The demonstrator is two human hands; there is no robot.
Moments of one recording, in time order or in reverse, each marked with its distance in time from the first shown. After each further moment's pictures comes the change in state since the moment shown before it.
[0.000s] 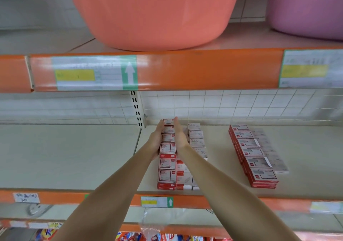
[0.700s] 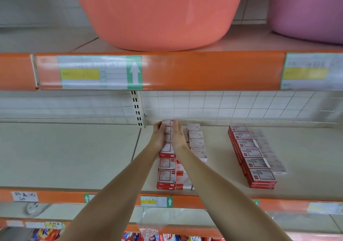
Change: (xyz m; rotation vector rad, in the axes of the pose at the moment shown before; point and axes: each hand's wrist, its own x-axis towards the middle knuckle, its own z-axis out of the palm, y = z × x) left_hand -0.002 0.003 0.012 0.162 0.242 0.139; right_hand -0.018 -0.010 0.004 -0.210 0.147 -0.087
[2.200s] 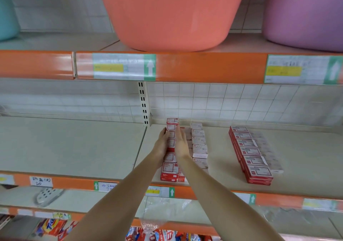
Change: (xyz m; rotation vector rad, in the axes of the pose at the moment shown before) left_hand -0.064 -0.009 -0.005 -0.102 -0.155 0.008; right_hand -0.050 0.017 0.007 0.118 0.014 -0.080
